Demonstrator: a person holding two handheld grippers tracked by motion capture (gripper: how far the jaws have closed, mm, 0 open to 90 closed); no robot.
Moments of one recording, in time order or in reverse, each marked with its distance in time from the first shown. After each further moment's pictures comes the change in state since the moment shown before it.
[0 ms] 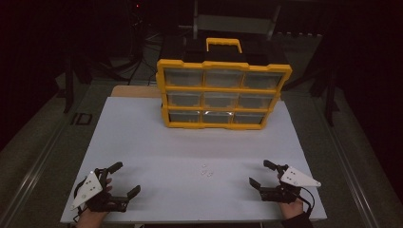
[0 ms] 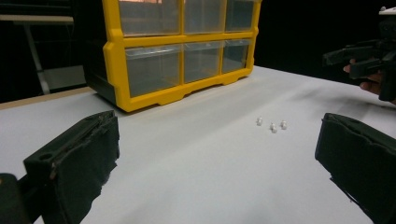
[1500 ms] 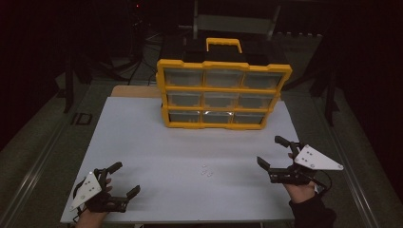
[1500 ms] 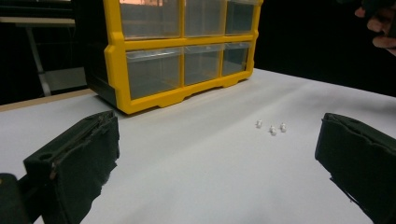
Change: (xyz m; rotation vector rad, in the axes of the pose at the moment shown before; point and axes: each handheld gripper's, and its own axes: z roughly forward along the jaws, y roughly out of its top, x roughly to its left) left arm -0.001 0.001 -0.001 -0.009 0.002 -0.004; right arm -0.006 0.102 -0.020 -0.098 -0.043 -0.133
